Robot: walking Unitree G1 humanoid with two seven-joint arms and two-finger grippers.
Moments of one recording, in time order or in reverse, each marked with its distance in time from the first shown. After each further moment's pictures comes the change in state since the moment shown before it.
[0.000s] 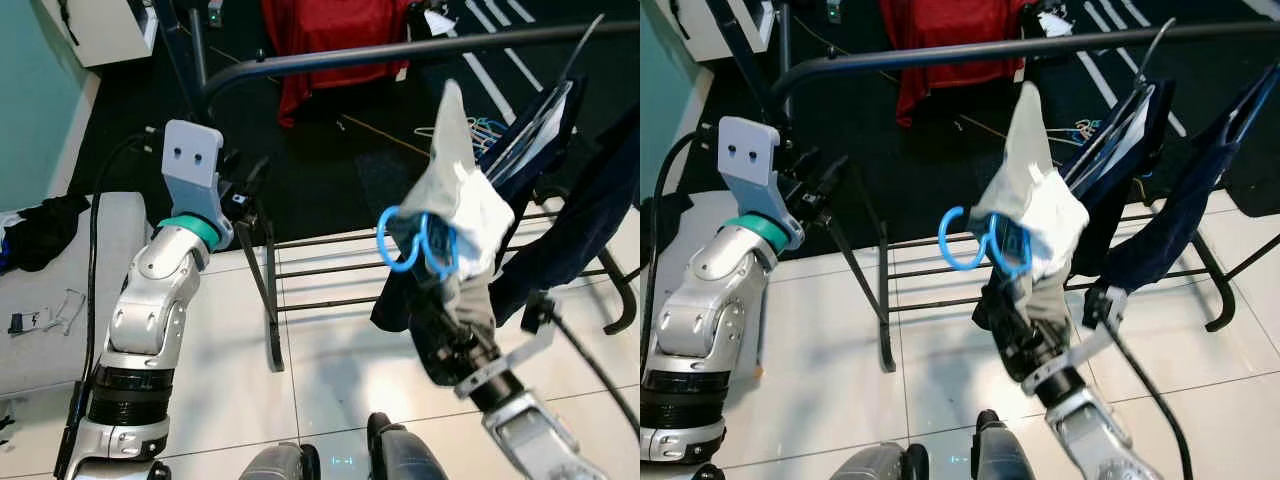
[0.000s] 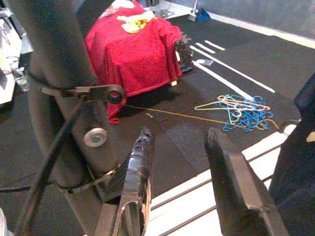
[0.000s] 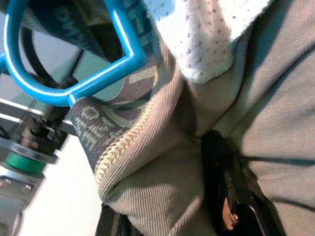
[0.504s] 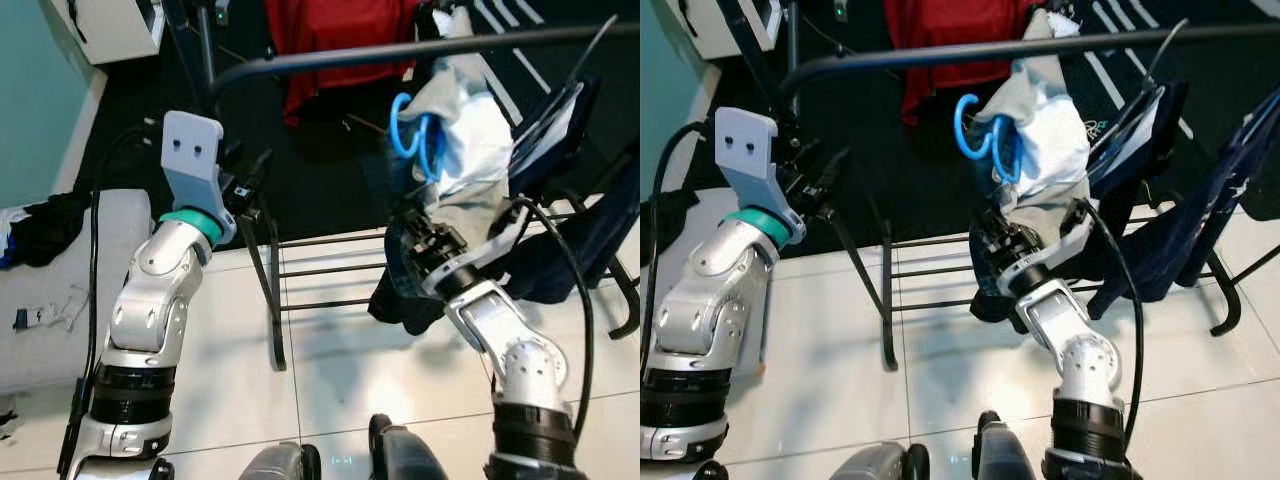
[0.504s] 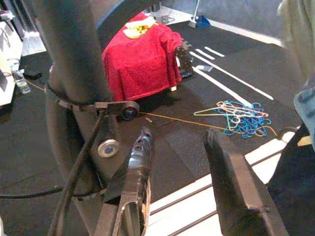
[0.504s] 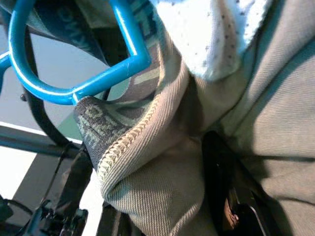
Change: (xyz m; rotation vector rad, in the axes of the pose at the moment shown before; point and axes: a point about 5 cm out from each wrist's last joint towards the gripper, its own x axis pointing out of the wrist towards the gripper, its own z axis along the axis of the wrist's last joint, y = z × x) left arm 0.000 -0.003 0.009 -0.015 -0.026 -0.006; right arm 0.097 0.008 0.026 0.164 -0.025 0.054
